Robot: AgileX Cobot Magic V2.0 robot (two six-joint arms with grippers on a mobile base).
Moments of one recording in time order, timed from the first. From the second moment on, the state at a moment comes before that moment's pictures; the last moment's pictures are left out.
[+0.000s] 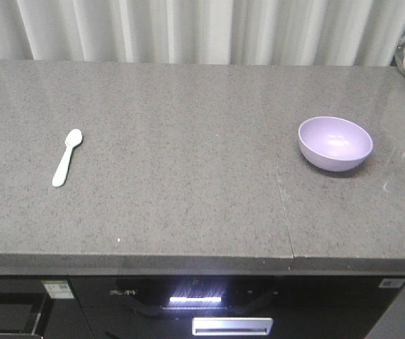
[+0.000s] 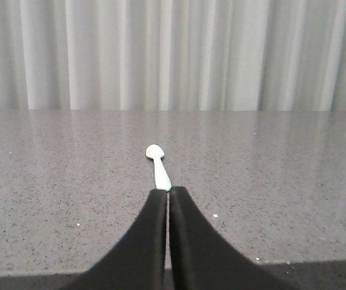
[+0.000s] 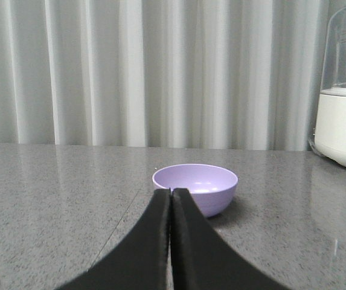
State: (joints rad) left arm -0.08 -0.01 0.02 0.10 0.05 -0.19; right arm 0.09 -0.01 0.03 -0.01 -0.07 0.05
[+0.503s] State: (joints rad) left arm -0.08 -0.01 0.02 0.10 0.05 -0.19; right arm 0.09 -0.01 0.03 -0.01 -0.07 0.05
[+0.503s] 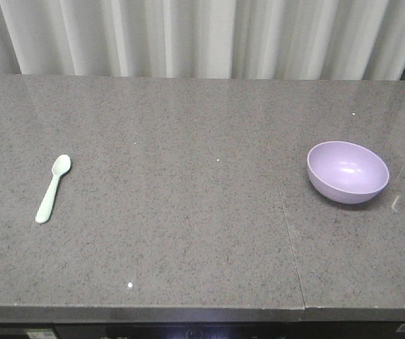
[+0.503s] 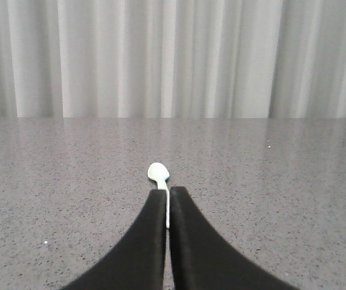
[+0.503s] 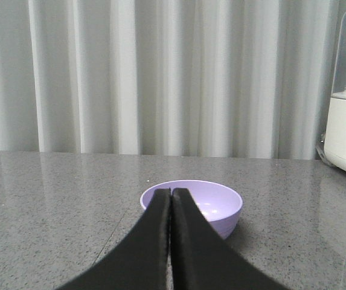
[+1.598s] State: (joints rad) left arm -0.08 -0.01 0.02 0.10 0.05 -0.19; right arm 0.09 -0.01 0.03 -0.01 -0.07 0.05
